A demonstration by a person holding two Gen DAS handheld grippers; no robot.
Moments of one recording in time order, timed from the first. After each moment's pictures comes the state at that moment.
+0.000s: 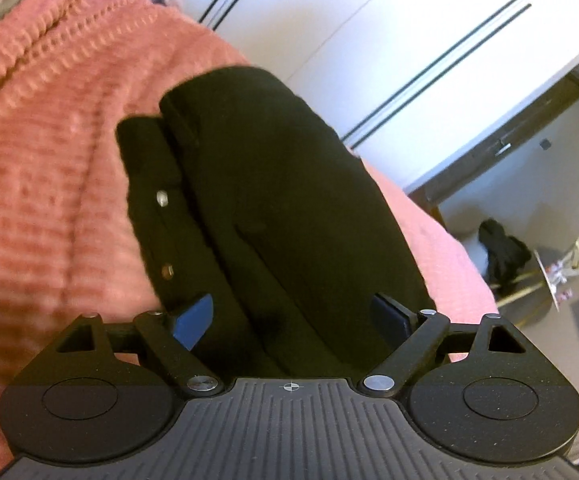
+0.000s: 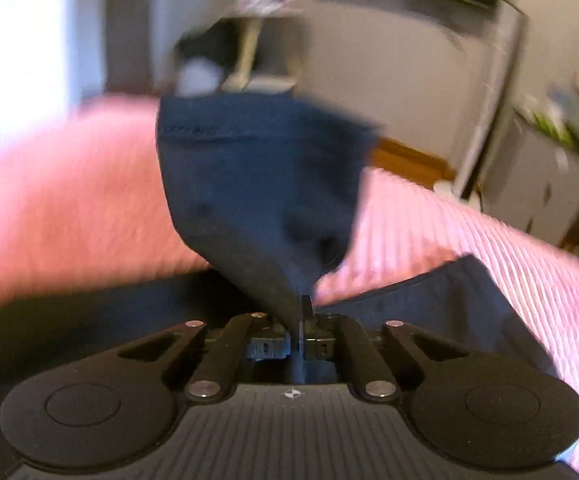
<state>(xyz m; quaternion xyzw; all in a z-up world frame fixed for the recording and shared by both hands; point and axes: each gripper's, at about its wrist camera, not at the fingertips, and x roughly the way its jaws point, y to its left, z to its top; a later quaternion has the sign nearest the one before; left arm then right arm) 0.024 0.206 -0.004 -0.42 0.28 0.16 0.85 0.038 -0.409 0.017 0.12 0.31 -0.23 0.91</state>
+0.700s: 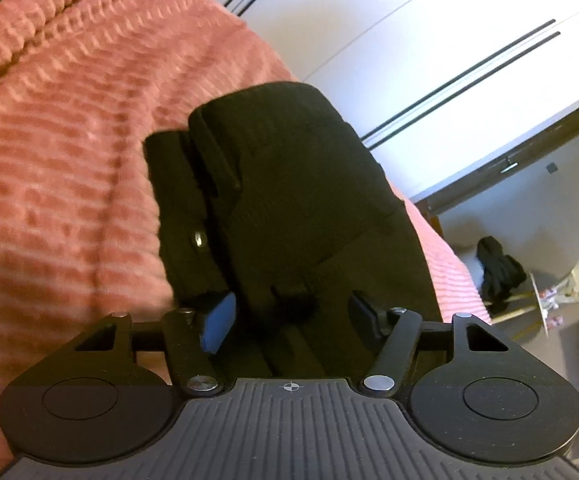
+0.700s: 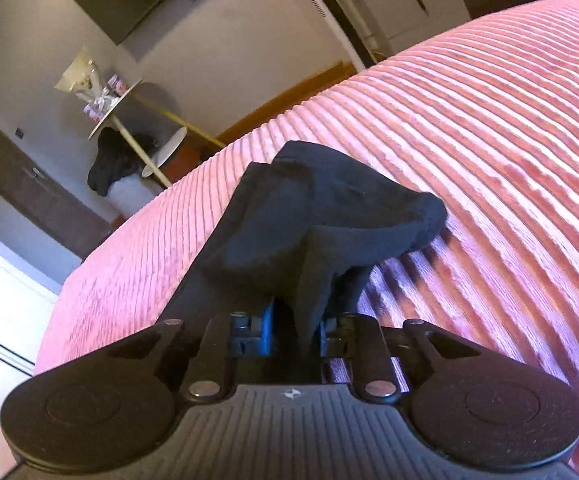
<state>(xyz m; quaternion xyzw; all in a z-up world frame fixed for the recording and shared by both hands) 0.027 0.252 -0.020 -0.46 0.28 0.16 0.83 -0.102 -0.502 -0.044 0.43 0.25 -0.27 0.82</state>
